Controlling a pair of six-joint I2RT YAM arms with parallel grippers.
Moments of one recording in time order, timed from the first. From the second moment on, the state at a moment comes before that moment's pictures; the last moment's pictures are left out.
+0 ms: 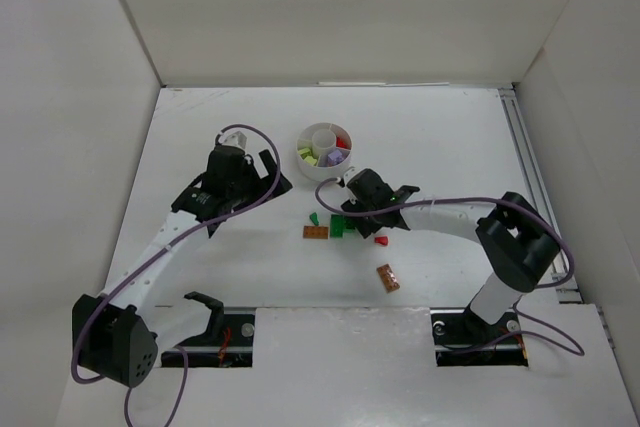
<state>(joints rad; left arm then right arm) -0.37 1.07 0.82 -0.47 0.08 -0.71 0.79 1.66 0.95 -0.33 0.16 0.06</state>
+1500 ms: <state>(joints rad) -0.36 1.19 0.91 -0.46 0.08 -0.63 0.61 1.99 1.68 -0.37 0.12 -0.08</state>
